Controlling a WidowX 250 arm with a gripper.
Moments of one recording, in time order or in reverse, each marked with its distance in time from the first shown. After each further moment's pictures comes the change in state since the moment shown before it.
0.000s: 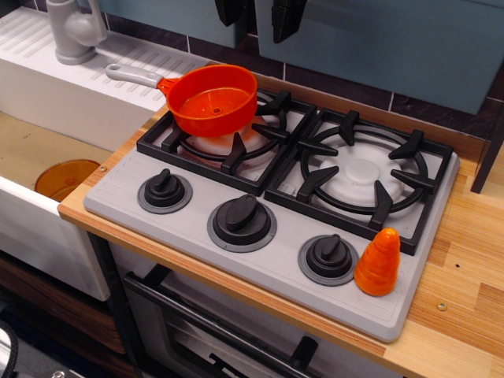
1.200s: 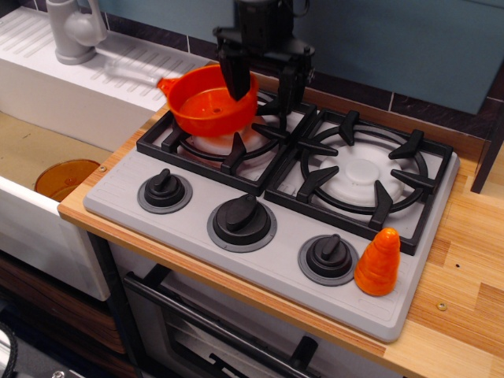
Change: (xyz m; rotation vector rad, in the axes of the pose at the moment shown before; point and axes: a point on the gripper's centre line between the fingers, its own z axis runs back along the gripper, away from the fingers) arm -0.001 -0.013 -0.081 -0.045 -0.045 0.069
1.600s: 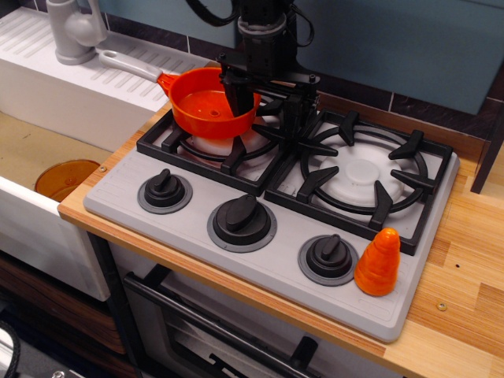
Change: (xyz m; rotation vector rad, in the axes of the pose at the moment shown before) arm -0.012 -0.012 -0.016 -0.004 -0.028 0.022
